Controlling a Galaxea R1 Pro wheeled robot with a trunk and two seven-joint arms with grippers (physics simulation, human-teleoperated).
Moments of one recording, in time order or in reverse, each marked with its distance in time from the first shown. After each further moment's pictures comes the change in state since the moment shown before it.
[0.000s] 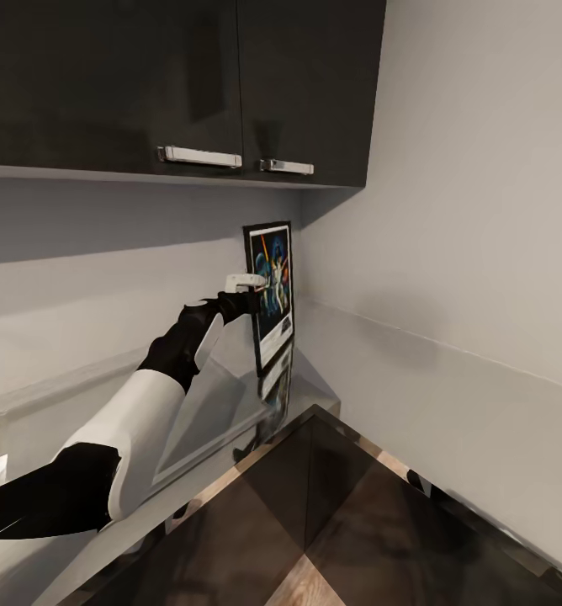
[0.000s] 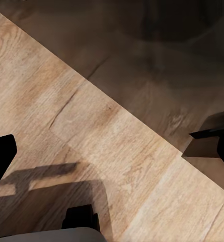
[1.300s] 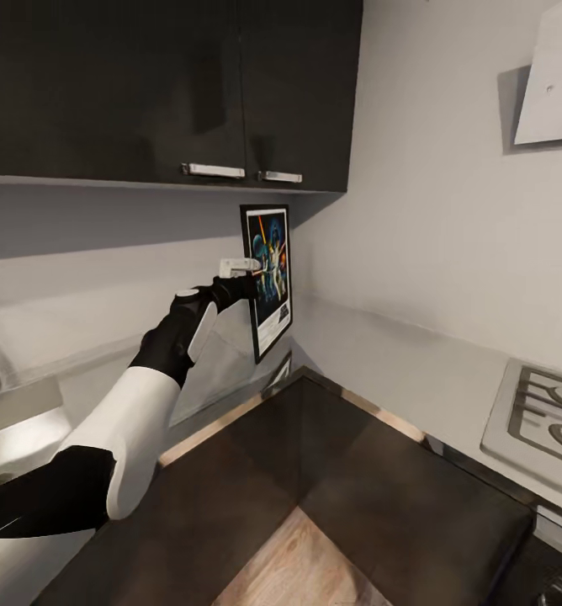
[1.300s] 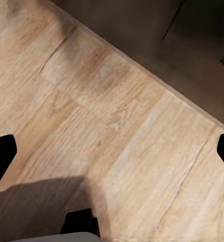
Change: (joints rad) left arm 0.000 0.009 0.009 -0.106 0.002 0.001 -0.027; right arm 0.000 -0.002 -0.002 -0.001 0.000 -0.002 -0.001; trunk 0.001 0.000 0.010
